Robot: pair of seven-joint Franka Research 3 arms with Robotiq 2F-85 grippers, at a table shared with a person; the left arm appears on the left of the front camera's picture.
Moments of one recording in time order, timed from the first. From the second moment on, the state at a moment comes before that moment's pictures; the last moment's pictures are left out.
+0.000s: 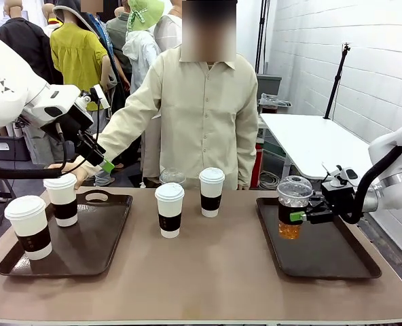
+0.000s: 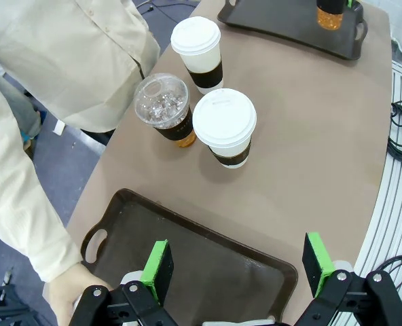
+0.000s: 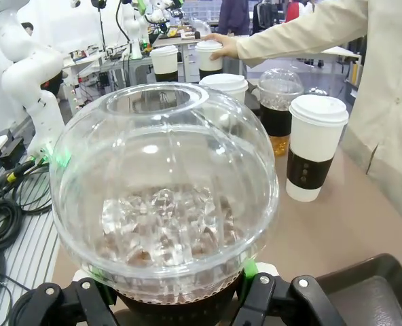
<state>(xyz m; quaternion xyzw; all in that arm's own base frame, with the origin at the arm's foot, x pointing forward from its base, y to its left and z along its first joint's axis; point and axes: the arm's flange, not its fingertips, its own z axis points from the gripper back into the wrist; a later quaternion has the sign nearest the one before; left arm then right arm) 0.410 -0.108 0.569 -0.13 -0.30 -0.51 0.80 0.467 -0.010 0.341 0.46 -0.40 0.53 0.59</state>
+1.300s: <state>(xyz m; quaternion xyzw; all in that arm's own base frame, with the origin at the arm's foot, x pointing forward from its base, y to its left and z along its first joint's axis) 0.410 -0.108 0.569 -0.13 -0.30 -0.50 0.80 0.464 -0.039 0.274 0.46 -0.38 0.55 0.58</state>
